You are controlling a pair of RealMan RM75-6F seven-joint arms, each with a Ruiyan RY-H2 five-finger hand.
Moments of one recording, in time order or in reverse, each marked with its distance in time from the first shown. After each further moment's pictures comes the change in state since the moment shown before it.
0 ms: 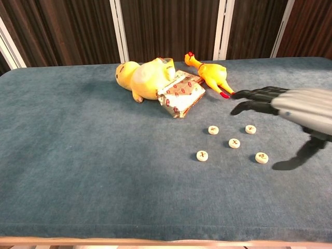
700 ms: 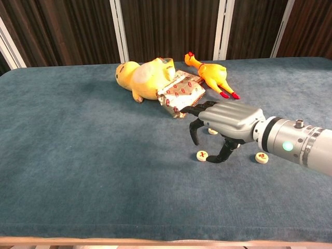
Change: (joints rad) left arm 0.021 0.004 -0.009 0.027 -0.020 0.033 -0.040; right arm 0.219 -0.280 0.081 0.220 0.299 -0.185 -0.223
